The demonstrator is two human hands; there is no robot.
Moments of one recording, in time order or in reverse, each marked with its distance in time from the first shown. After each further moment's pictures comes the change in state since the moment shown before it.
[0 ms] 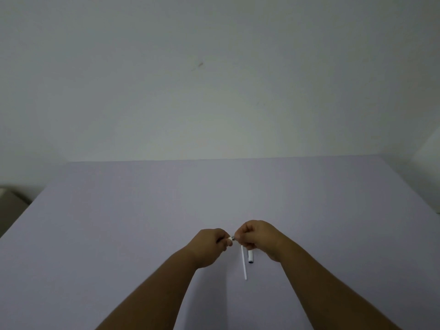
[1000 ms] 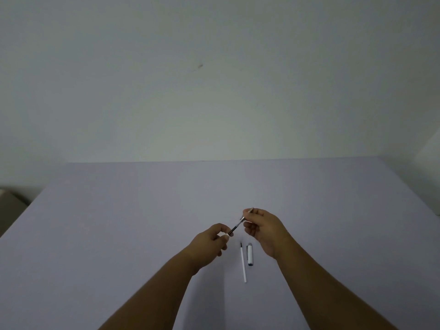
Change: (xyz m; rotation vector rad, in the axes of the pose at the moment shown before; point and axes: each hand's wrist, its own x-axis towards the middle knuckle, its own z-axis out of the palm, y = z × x) left_hand -0.007 0.006 -0.002 -0.412 -0.013 -0.110; right_hand 0.004 -0.014 -0.003 0.677 0.247 -0.025
